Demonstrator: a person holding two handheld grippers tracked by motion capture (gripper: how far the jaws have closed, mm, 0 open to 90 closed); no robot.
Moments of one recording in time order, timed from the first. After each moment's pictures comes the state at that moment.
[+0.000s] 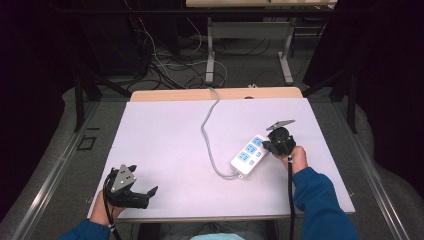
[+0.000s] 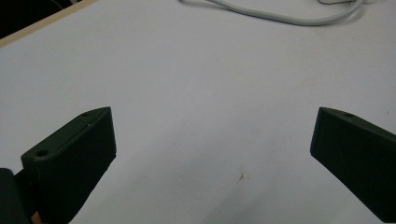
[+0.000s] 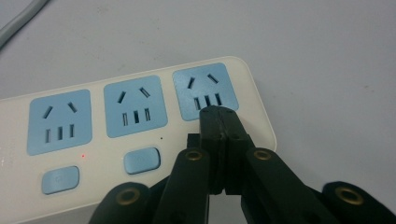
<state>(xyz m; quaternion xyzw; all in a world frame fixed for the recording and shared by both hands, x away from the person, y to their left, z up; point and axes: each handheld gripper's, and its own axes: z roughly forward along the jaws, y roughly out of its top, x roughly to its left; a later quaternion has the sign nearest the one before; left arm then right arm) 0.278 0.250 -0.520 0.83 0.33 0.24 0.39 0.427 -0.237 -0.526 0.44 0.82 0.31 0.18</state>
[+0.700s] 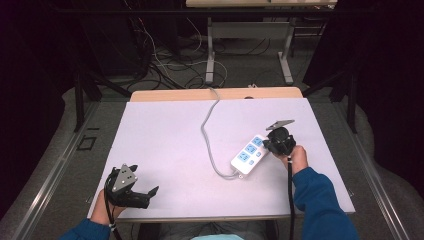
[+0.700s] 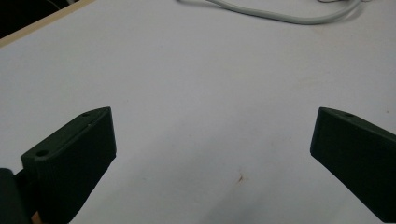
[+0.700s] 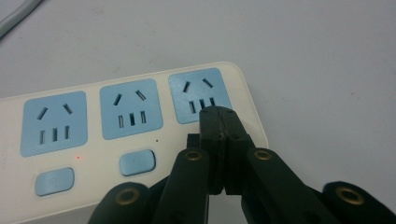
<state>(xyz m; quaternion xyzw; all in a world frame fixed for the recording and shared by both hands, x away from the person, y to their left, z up) 0.280 0.249 -0.521 0.83 0.33 0.24 0.38 0.426 -0.236 -0.522 0.43 0.82 0.30 0.20</state>
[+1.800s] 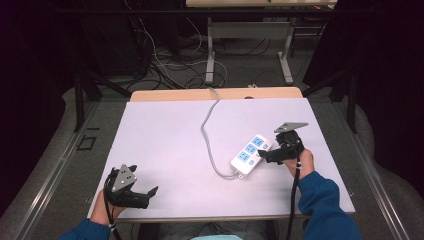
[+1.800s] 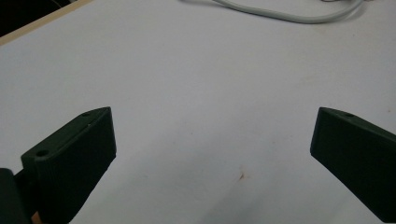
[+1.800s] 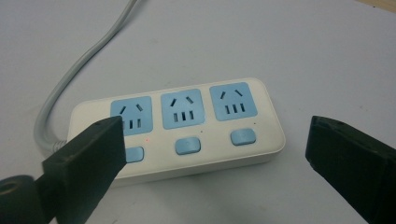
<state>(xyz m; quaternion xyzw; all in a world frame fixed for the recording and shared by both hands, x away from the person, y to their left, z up) 0.280 0.250 -0.521 0.83 0.33 0.24 0.38 0.394 -0.248 -0.497 0.40 0.82 0.38 0.18</state>
